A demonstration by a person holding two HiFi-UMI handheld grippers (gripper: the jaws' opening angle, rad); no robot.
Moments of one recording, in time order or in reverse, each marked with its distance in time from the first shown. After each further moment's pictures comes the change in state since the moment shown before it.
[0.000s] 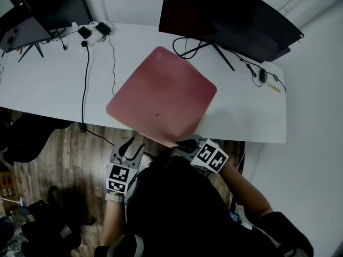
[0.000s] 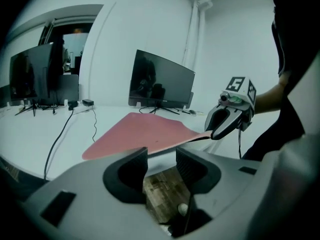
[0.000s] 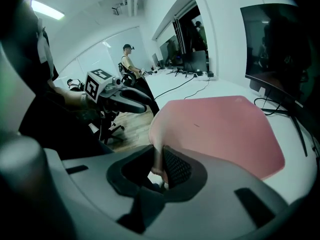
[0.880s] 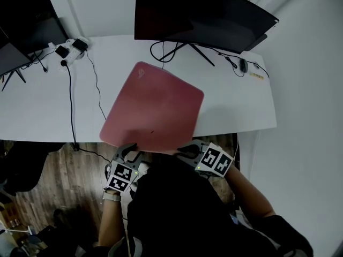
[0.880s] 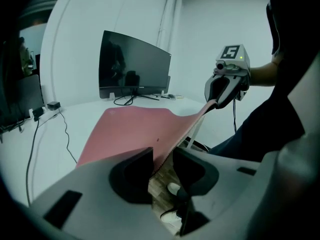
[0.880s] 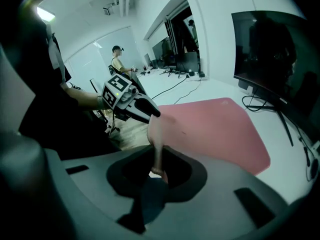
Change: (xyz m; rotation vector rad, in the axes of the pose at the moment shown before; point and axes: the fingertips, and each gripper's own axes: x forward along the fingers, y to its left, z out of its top) left arm 0.040 -0.016 -0.020 0.201 0.176 -0.246; right arm -0.038 0.011 -0.001 0.066 0.014 -0.072
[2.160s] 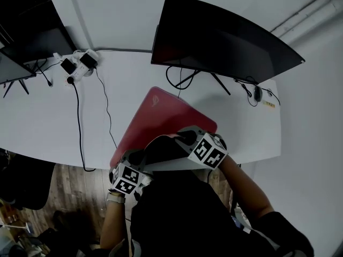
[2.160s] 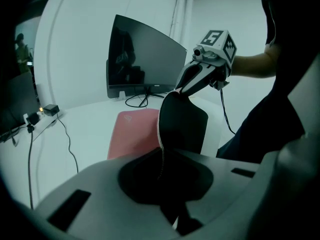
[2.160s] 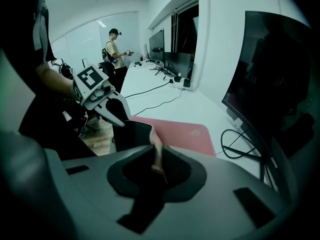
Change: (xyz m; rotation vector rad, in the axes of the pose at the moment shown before) left arm 0.053 0.115 0.050 -0.022 0.060 0.015; right arm 0.044 -0.185 0.123 -0.200 0.078 -0.160
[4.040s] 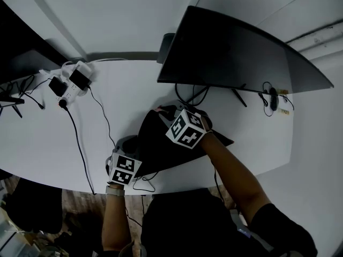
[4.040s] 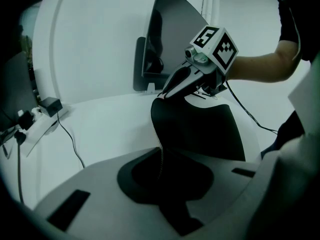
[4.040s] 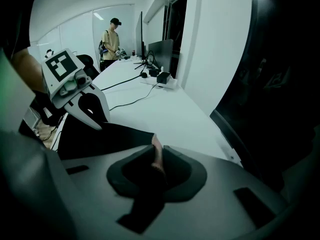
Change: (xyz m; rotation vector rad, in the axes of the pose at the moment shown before) left arm 0.080 0.172 0.035 -0.096 0.065 0.076; right arm 0.146 -0.180 0.078 -0.041 0.023 -0.067
